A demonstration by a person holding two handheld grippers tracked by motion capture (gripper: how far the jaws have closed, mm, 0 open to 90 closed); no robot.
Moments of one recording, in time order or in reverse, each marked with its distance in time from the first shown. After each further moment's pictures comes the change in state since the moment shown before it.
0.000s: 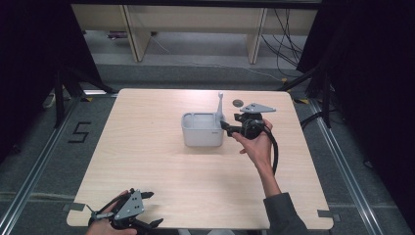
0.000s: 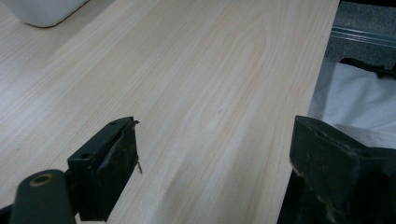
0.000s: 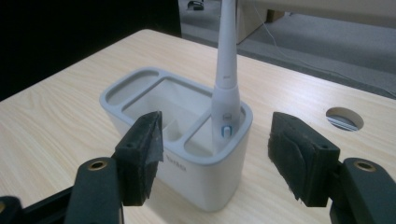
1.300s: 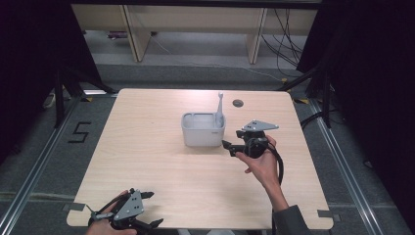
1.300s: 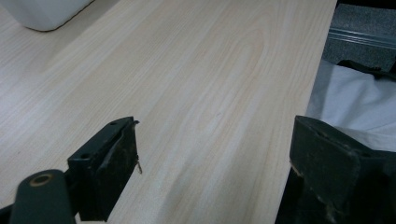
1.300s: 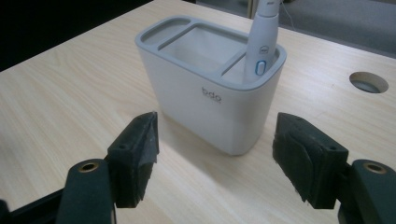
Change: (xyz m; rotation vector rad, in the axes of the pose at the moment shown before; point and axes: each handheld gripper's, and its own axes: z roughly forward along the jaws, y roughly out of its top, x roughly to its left) left arm -0.001 0.001 -0.001 -0.019 -0.006 -0.012; right arm 0.018 -0.036 -0.026 0.072 0.058 -0.040
